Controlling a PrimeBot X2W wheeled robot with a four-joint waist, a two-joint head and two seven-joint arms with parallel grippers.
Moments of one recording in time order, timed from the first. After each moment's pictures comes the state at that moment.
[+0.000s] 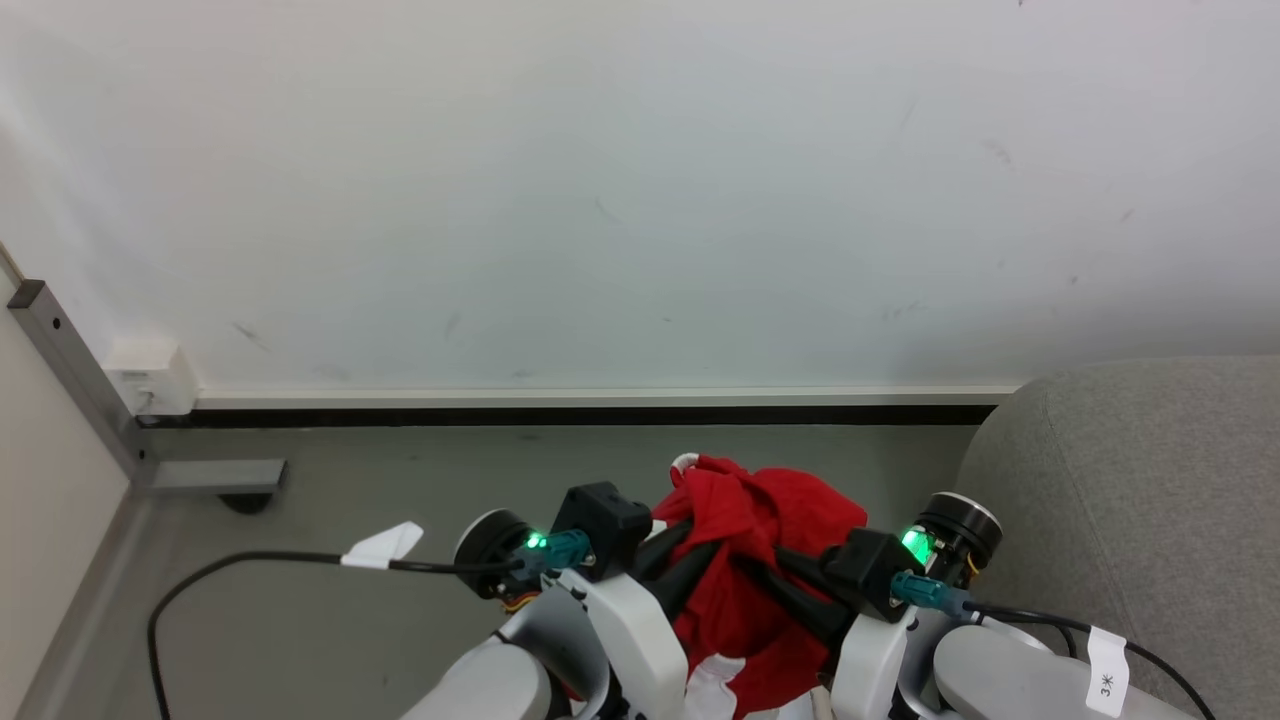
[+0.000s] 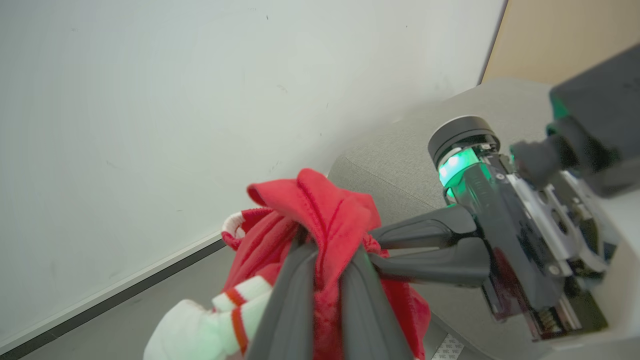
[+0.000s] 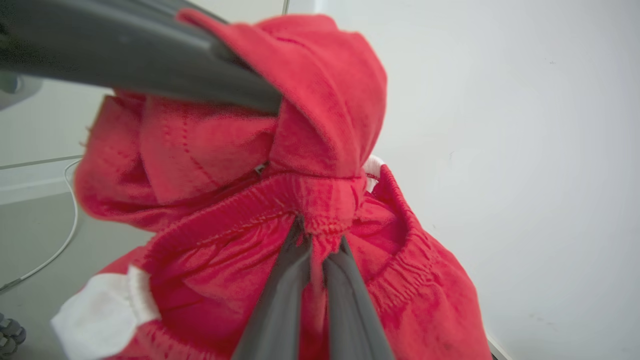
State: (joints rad) left arm -0.46 0.20 -0.75 0.18 -0.43 -0.05 0.09; right arm -0.75 -0.27 1.26 0.61 0.67 0.13 -0.26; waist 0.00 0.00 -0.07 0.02
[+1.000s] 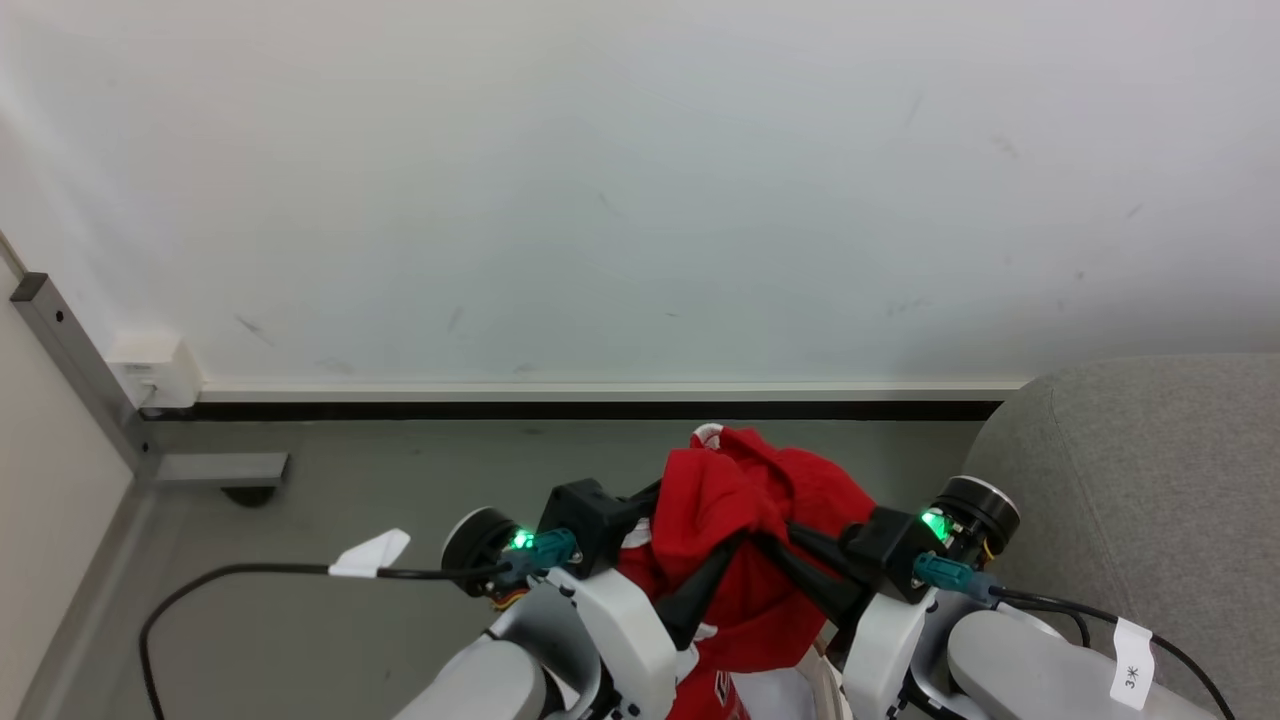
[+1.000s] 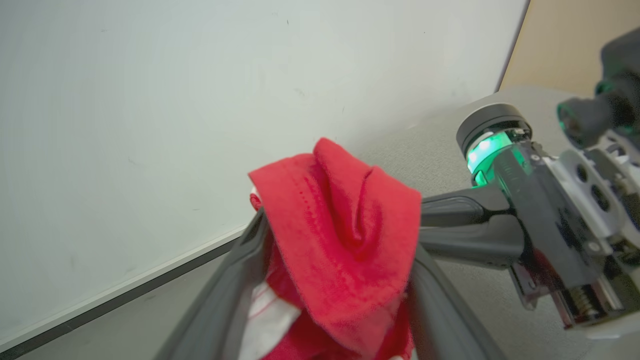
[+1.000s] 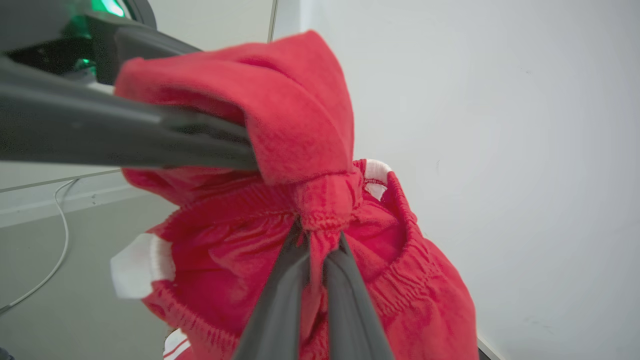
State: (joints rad) left arm -0.47 0.21 -0.75 0.22 -0.43 0.00 0.04; right arm -0.74 -0.28 1.19 0.58 0.66 0.13 -0.26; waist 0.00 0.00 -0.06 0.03
